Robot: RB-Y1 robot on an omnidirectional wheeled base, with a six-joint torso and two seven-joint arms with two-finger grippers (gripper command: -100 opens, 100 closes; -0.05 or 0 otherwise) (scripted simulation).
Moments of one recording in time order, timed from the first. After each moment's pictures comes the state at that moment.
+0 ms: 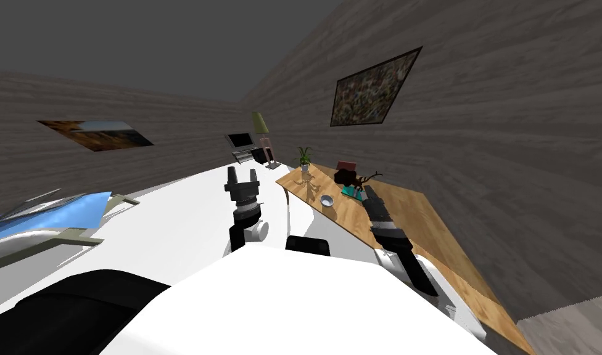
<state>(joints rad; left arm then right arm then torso) 0.49 -0.04 -0.05 -2.34 0.04 -0.62 0.12 0.58 -0.32 -0.06 -2.16 0.08 -0.37 0.01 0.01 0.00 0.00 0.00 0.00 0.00</state>
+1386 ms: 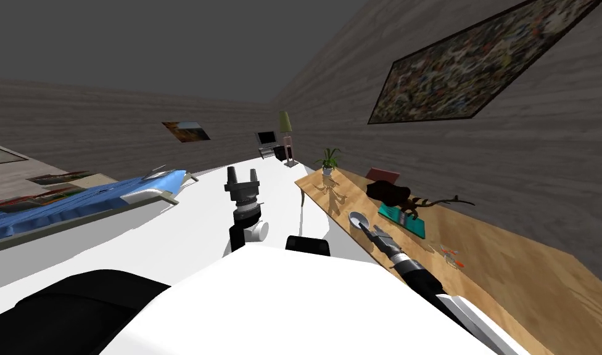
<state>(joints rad) 0.49 -0.04 -0.05 -2.34 0.04 -0.62 0.12 0.77 -0.61 -0.07 -1.81 0.46 -0.35 0.30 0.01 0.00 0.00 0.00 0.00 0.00</state>
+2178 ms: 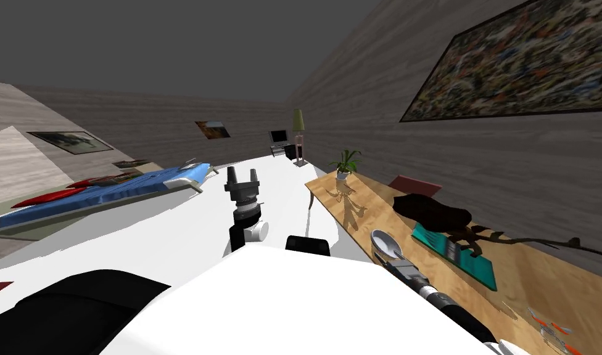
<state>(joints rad) 0.49 -0.04 -0.05 -2.34 0.04 -0.62 0.12 0.86 -0.73 -0.06 -1.60 0.68 -0.33 0.47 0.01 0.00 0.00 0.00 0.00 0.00</state>
